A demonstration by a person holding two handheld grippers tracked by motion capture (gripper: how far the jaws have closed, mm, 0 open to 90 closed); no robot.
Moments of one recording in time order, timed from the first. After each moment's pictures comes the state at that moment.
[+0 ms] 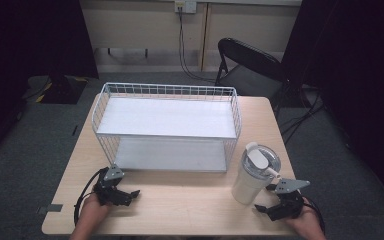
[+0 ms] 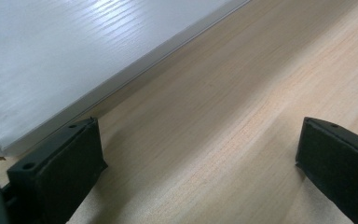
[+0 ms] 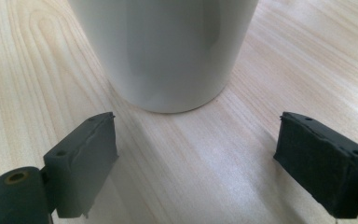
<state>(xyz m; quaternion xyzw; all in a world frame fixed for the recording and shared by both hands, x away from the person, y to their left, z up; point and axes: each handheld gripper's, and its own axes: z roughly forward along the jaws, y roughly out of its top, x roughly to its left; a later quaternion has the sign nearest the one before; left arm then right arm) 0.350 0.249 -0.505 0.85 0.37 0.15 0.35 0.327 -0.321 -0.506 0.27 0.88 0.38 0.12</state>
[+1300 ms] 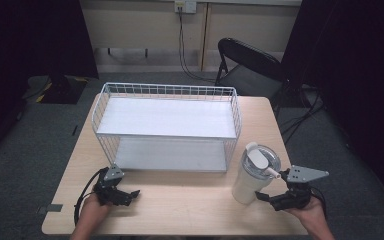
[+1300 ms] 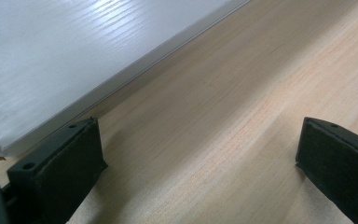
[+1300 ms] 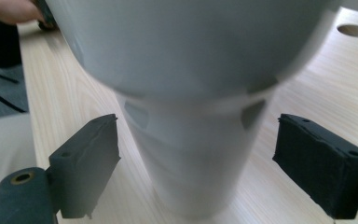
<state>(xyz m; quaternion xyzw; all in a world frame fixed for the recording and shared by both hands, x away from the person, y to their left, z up) 0.350 0.249 -0.505 0.85 0.37 0.15 0.35 0.327 -0.312 -0.440 0.26 0.81 0.51 0.11</state>
